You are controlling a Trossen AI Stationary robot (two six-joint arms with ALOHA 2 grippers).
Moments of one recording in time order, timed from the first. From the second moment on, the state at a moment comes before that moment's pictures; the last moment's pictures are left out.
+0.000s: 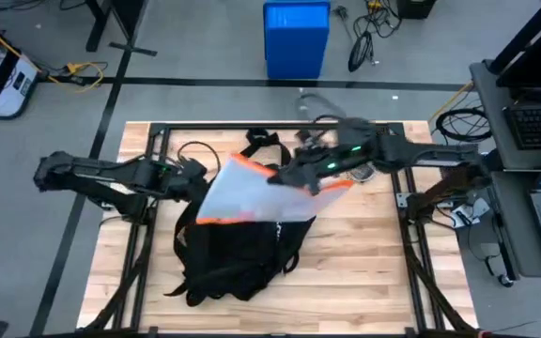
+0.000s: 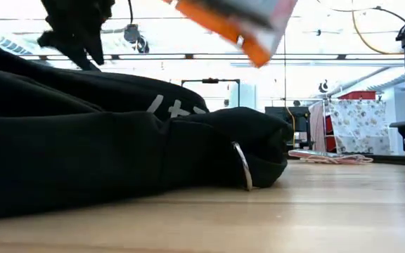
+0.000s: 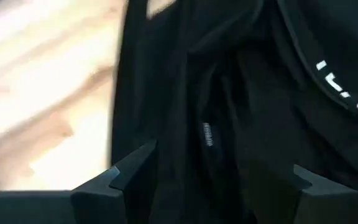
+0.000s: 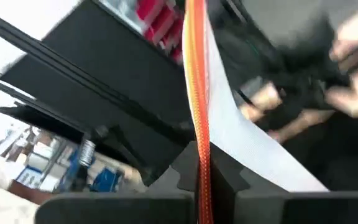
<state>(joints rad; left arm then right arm) -0.07 1.09 0.99 -1.05 -0.32 -0.95 0.01 1.46 1.63 -0.26 -0.24 0.86</state>
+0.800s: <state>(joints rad) 0.09 1.24 0.73 -0.72 -0.14 -0.69 0.00 1.45 1.63 -0.18 -0.08 0.78</state>
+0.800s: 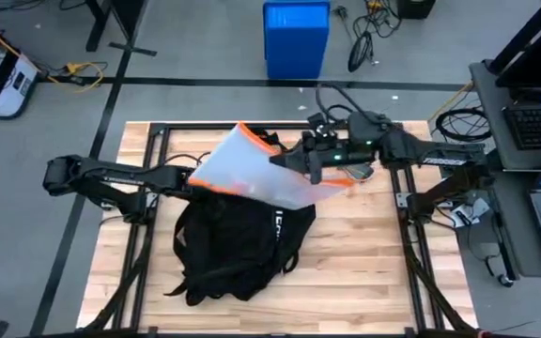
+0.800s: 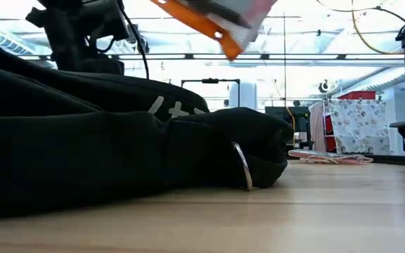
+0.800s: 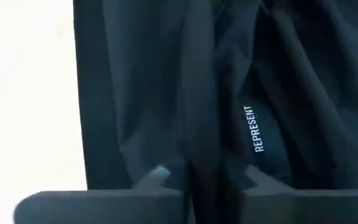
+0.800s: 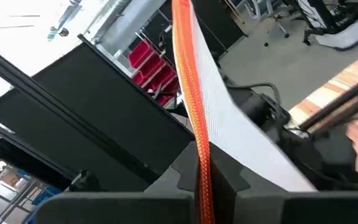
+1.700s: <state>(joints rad) 0.24 1.12 0.98 -0.94 -0.26 -0.38 0.02 1.45 1.63 -0.18 -0.07 0.76</state>
